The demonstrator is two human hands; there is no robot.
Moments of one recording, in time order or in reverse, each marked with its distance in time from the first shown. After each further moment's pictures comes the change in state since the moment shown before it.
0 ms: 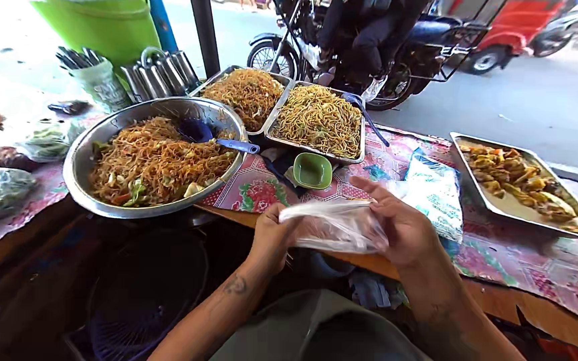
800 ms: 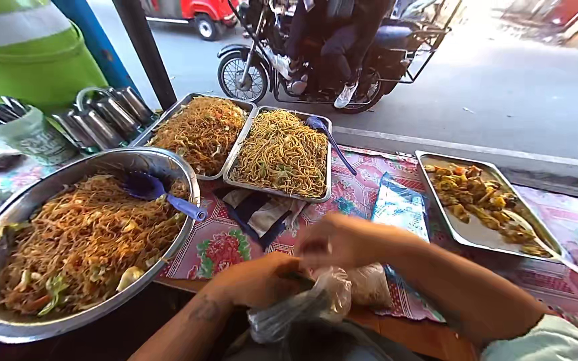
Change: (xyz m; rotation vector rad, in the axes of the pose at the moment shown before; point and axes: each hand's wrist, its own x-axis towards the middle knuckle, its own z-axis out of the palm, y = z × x) left_hand 0.102 0.048 0.037 0.707 -1.103 -0.151; right_hand 0.103 -0.089 -0.023 -1.128 -0.707 -0.138
